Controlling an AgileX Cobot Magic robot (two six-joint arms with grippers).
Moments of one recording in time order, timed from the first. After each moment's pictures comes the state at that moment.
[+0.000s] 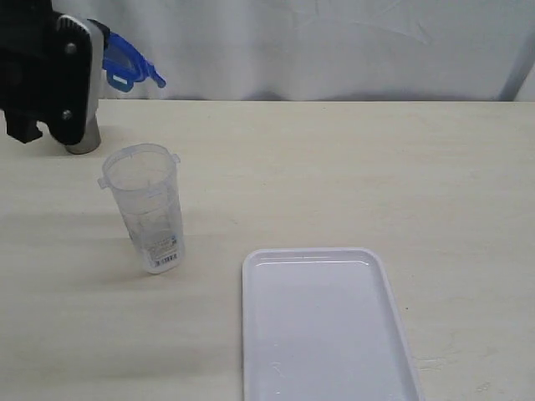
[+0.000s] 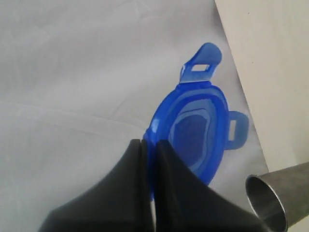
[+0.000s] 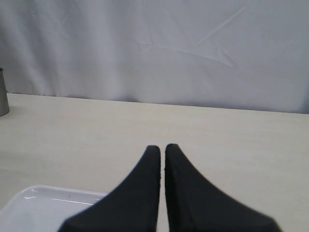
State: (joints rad) left arm -0.39 1.25 -0.83 0.19 -0.02 1.58; right arm 0.18 0.00 0.00 0.07 0.16 -0.06
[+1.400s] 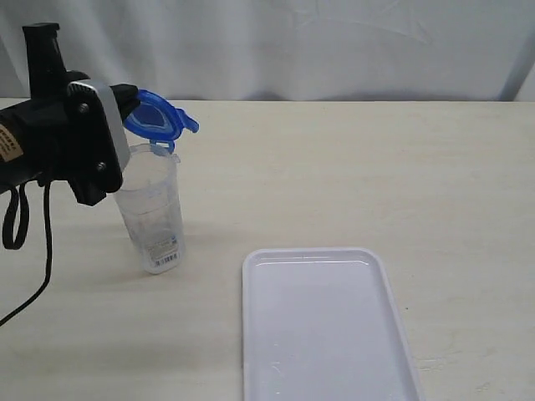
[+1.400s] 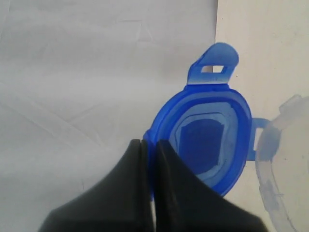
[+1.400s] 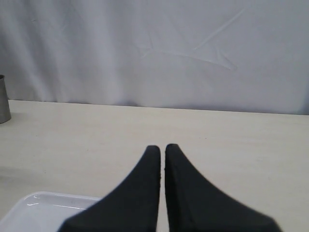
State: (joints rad) left arm -0.39 1.39 -0.58 0.15 -0.50 1.26; right arm 0.18 0.00 0.00 0.07 0.15 -0.04
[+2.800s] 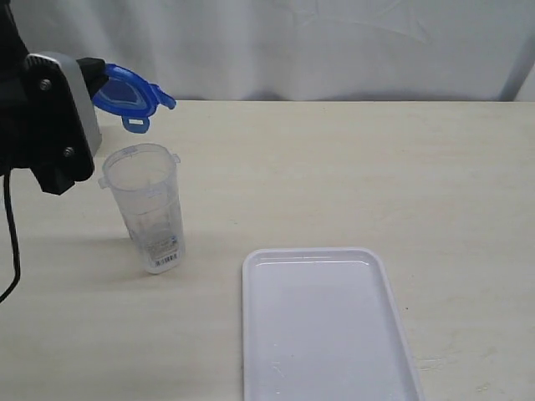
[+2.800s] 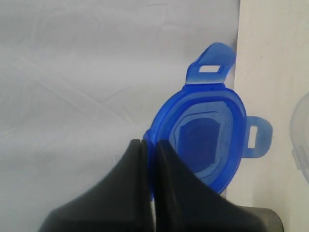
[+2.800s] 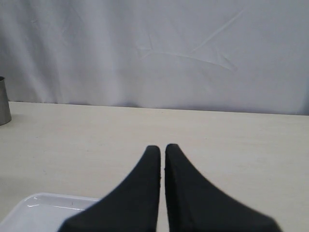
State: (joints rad) left arm -0.45 1.19 -0.58 -0.16 -0.34 1.56; right arm 0.18 0.00 0.00 0.07 0.14 -0.04
